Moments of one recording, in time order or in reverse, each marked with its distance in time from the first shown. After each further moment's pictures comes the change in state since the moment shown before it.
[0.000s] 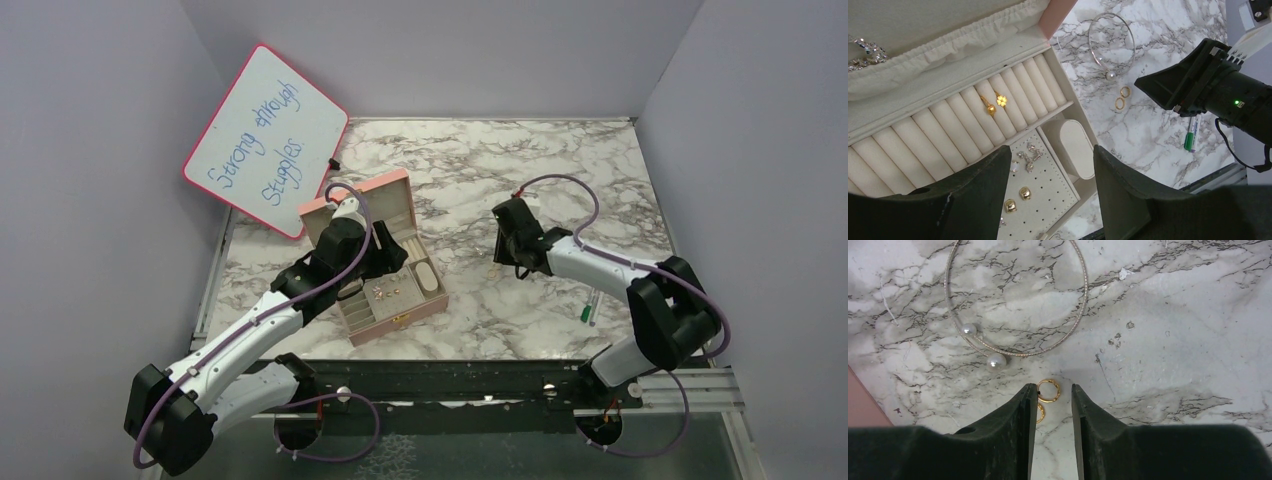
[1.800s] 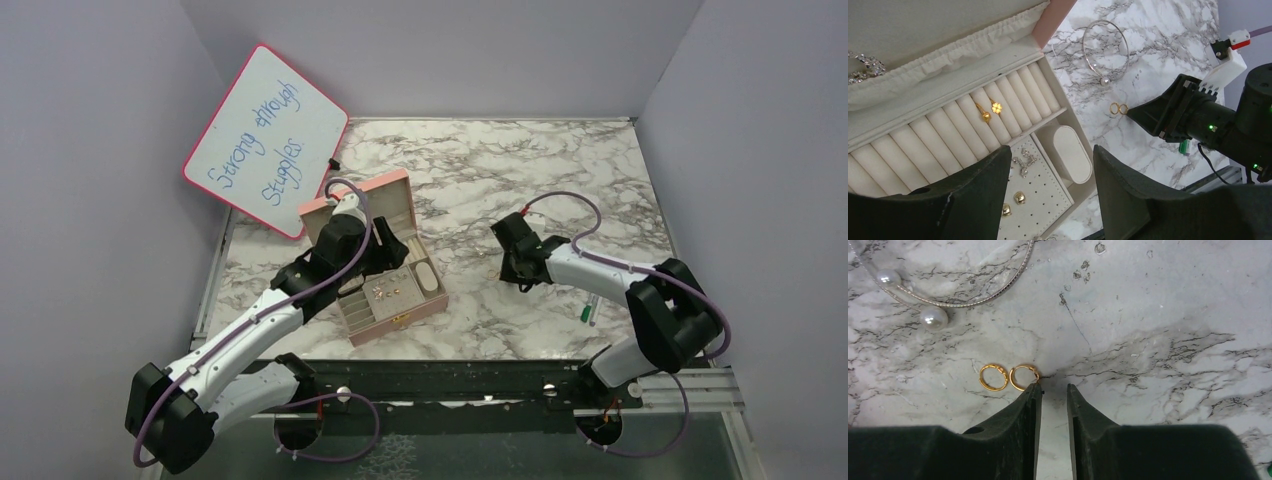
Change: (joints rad) left arm 0.000 0.011 0.032 -0.001 -0.008 0.005; right arm 0.032 -0.027 -0.059 -0.133 0.011 0.137
